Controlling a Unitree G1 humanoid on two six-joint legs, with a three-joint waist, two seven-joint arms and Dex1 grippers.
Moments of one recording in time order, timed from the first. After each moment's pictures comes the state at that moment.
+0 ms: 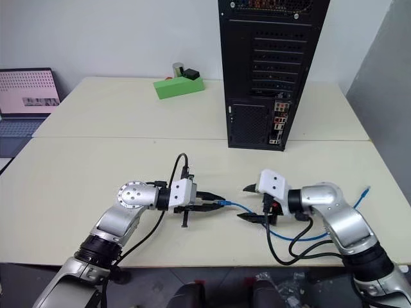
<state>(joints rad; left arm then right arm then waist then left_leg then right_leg) -0.46 0.51 -0.27 0.20 -0.10 -0.32 -1.17 -0.36 -0.67 0.19 -0.32 0.34 0.58 1.04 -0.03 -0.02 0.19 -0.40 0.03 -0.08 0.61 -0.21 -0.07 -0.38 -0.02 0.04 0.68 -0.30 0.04</state>
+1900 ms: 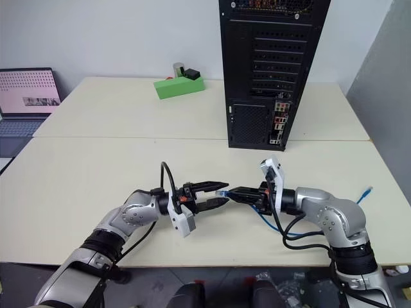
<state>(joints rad) -0.55 0.52 -0.32 0.55 0.32 -1.14 -0.51 -0.42 -0.46 0.03 -0.26 0.76 0.99 0.81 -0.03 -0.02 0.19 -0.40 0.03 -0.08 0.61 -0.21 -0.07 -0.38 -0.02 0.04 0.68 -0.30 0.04</state>
